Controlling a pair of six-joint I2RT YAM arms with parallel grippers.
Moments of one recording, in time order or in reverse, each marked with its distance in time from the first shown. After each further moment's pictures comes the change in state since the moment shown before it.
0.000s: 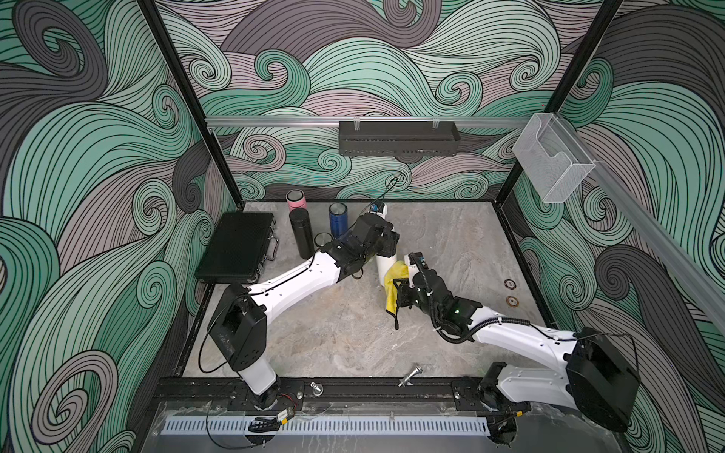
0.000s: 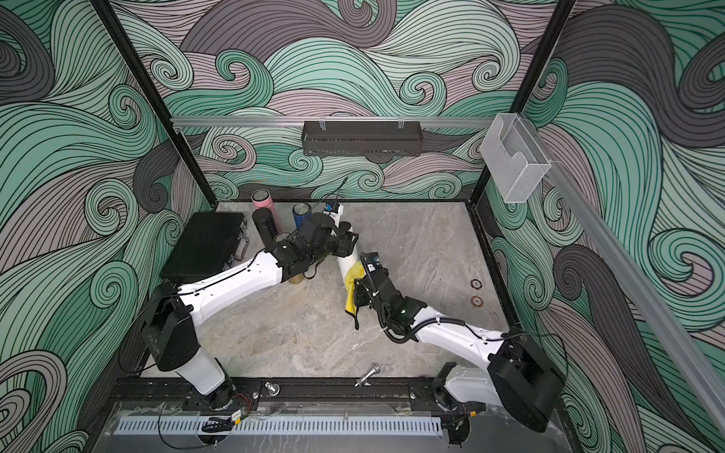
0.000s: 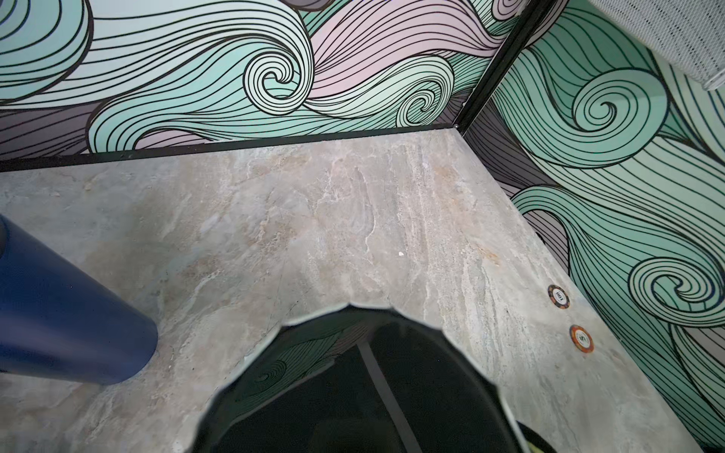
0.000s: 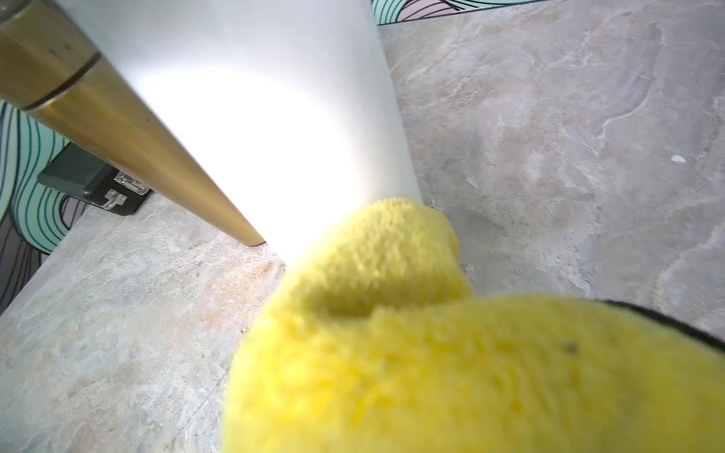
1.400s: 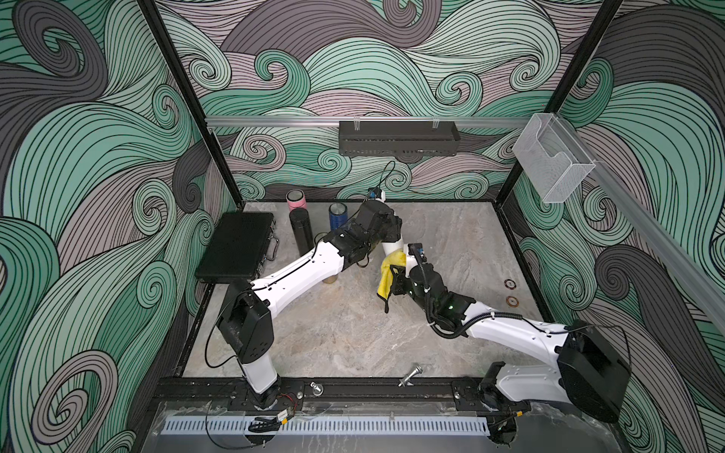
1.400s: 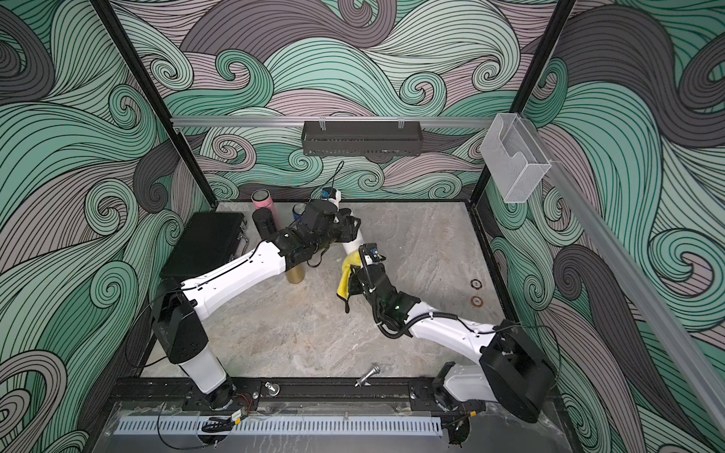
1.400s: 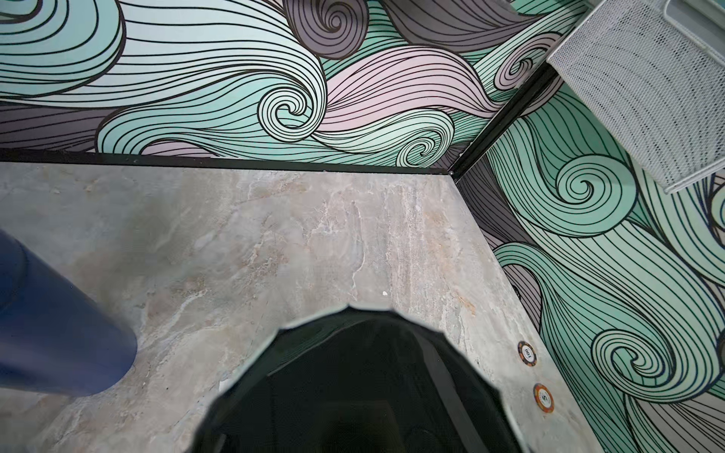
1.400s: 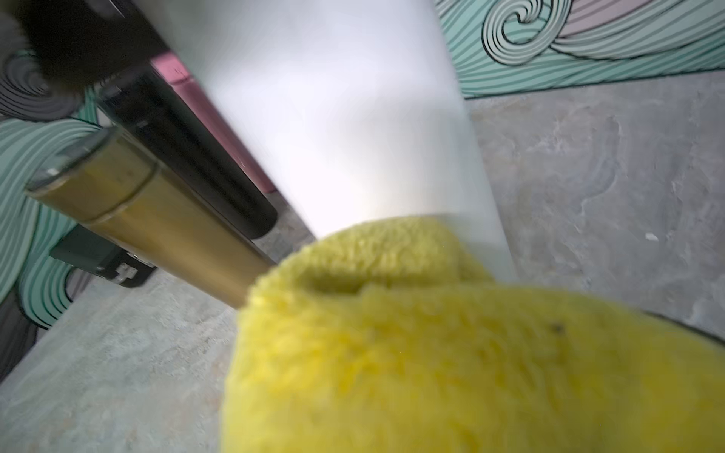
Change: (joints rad) left arm 0.012 0.056 0.152 -0.071 -0.036 -0.143; right arm 0.013 0.067 0.024 0.152 0.116 -0.006
